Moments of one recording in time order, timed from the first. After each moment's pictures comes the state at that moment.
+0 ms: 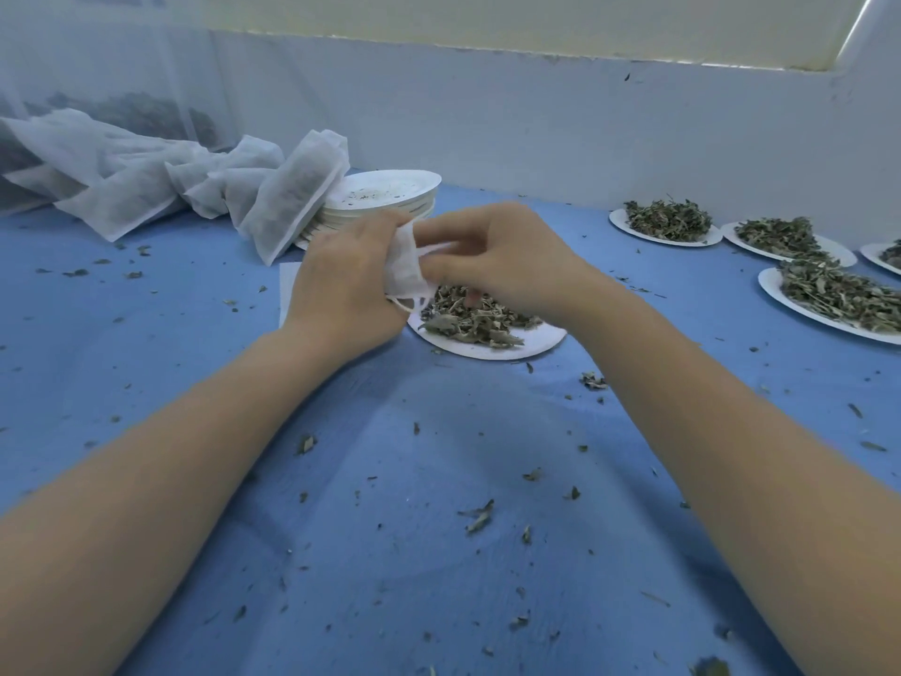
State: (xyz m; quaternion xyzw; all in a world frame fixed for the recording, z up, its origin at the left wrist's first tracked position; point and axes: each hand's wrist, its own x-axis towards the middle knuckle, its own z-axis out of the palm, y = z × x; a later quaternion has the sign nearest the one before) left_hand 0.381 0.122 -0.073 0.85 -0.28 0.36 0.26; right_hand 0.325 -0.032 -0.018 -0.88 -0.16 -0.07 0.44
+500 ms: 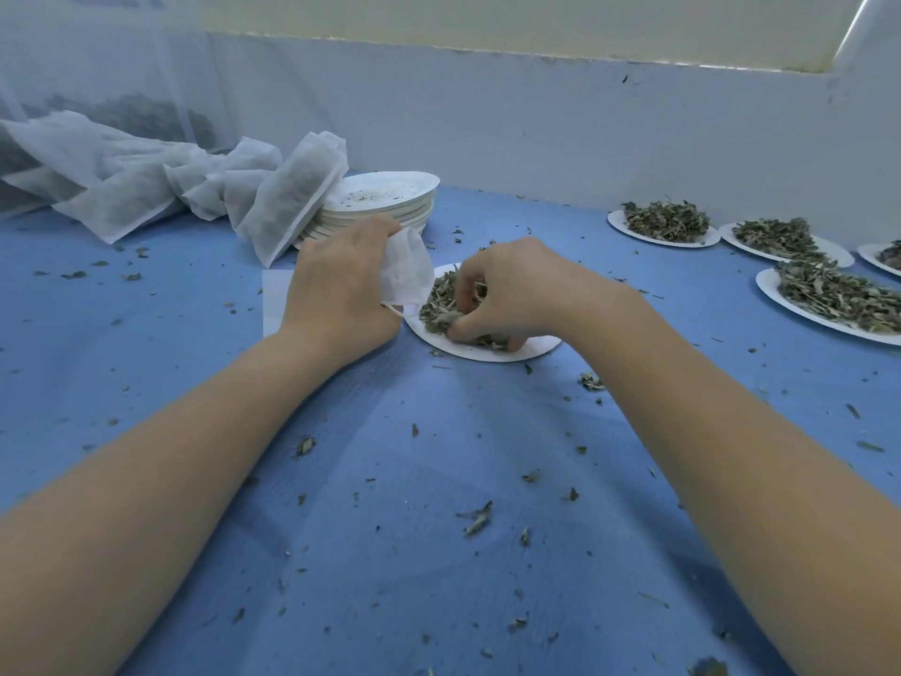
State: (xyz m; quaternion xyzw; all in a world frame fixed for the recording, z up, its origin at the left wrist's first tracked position) left_hand 0.385 0.125 -0.078 0.87 -0.25 0.34 0.24; right_hand 0.328 -0.038 -0.021 -0.99 -0.04 0.00 0.12
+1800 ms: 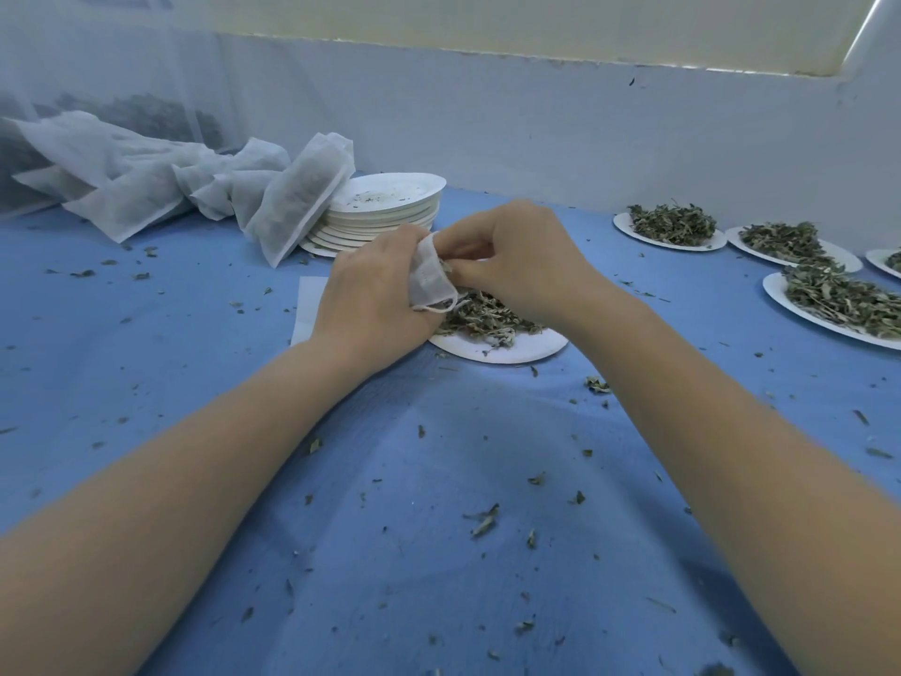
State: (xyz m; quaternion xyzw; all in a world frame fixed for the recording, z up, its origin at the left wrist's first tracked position) left_hand 0.364 0.107 -0.071 0.87 -0.24 0.28 0.33; right_hand 0.329 -0.033 -0.019 -0.91 -0.17 -0.15 0.35
